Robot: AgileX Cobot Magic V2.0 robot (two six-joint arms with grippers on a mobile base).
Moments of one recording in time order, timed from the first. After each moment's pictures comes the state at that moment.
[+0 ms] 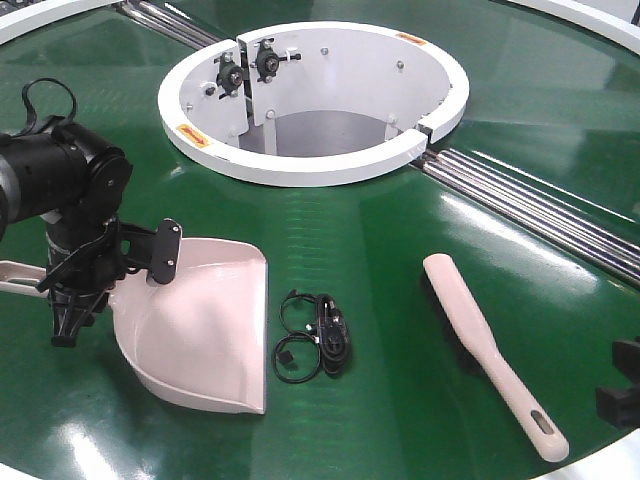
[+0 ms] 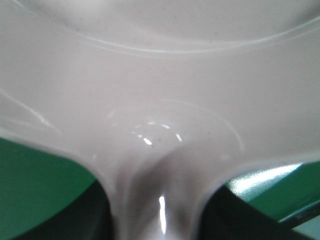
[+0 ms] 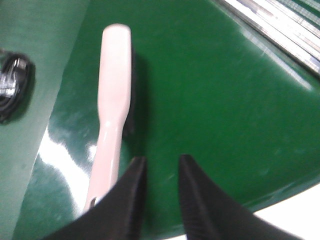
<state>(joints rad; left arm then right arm) -0.30 1.87 -1.37 0.33 1.21 1.07 0.10 0.72 -0.57 0.05 0.70 -0.06</state>
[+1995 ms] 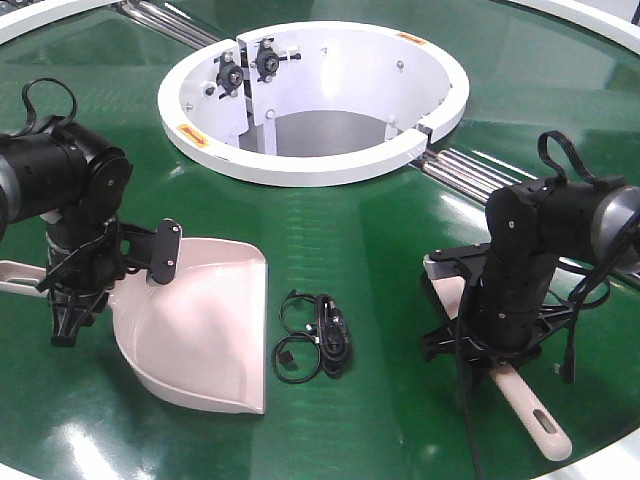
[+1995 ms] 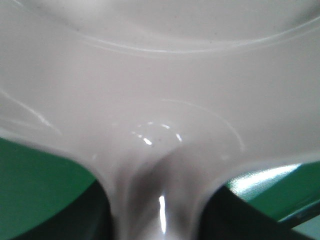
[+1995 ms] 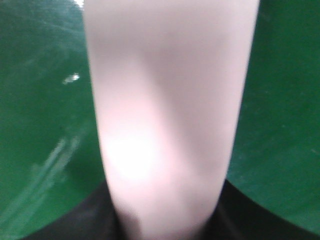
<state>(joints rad) -0.30 1.87 -1.37 0.34 1.21 1.07 0.29 1.83 -1.15 -0.02 1.07 0.10</state>
